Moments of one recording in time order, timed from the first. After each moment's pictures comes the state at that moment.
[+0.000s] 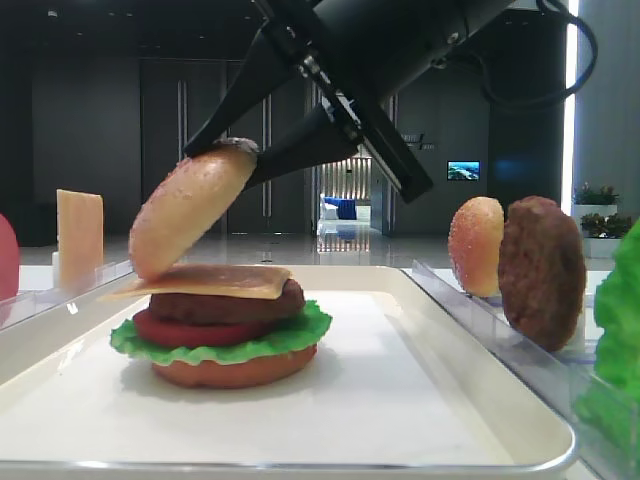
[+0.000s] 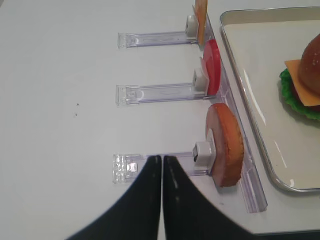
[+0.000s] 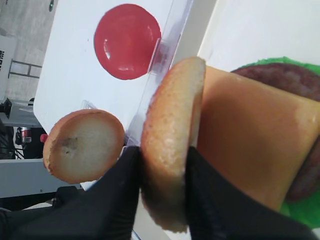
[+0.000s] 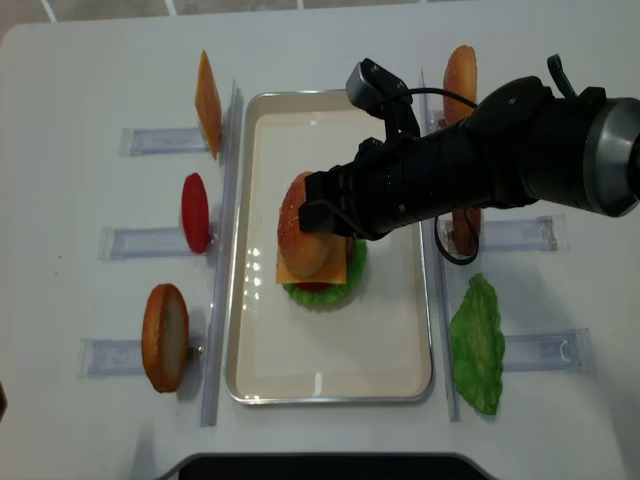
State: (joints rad) left arm 0.01 -0.01 -0.47 -0.01 1.11 0.04; right arm 0.62 1.75 -0.98 1.48 0.60 -0.87
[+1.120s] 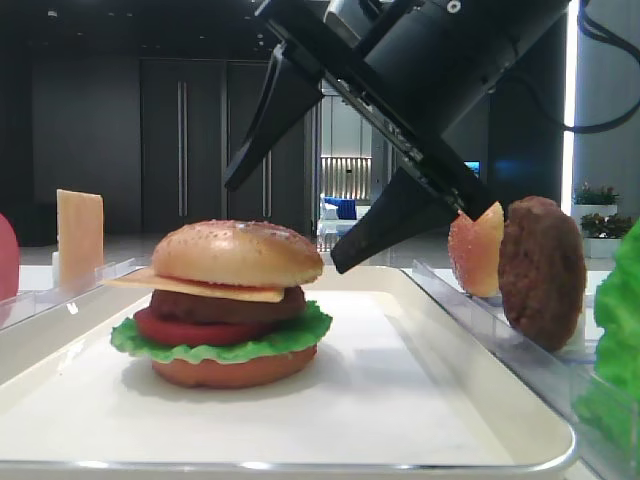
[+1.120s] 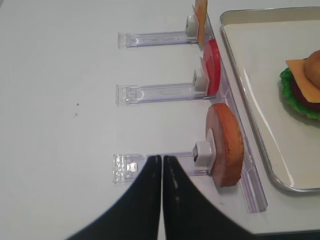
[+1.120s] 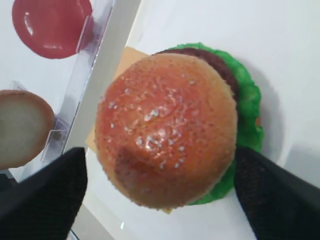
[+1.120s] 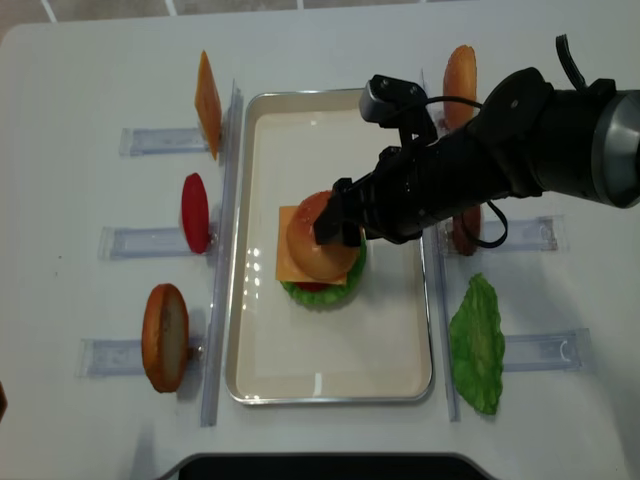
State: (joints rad) left arm 0.01 -0.01 -0.47 -0.01 1.11 0.04; right arm 0.57 1.75 -0.98 1.17 0.56 -0.72
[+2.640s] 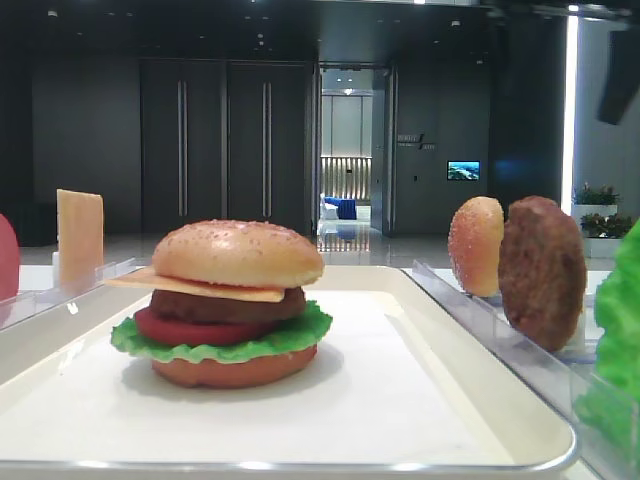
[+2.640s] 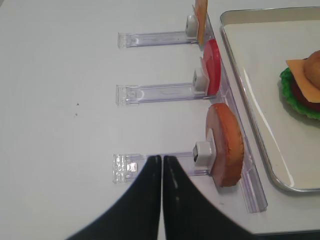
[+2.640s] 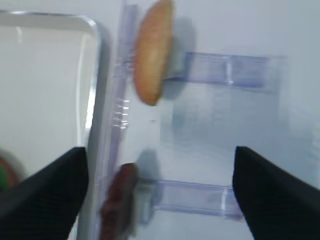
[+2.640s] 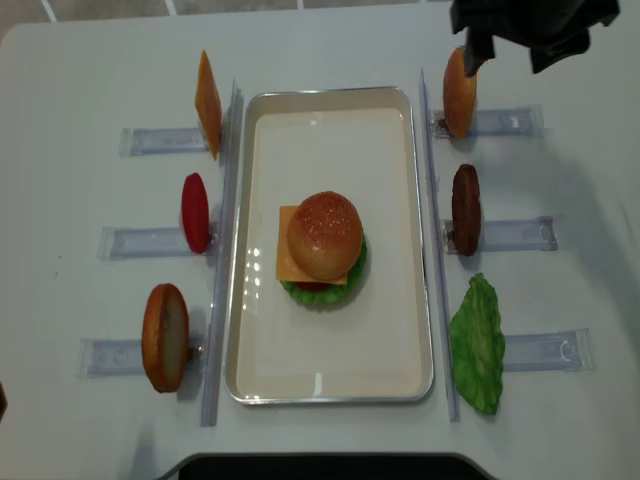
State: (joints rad) left arm 0.01 -0.01 -0.47 -0.01 1.11 0.04; right arm 0.26 1.76 -1.54 0.05 1.10 0.16
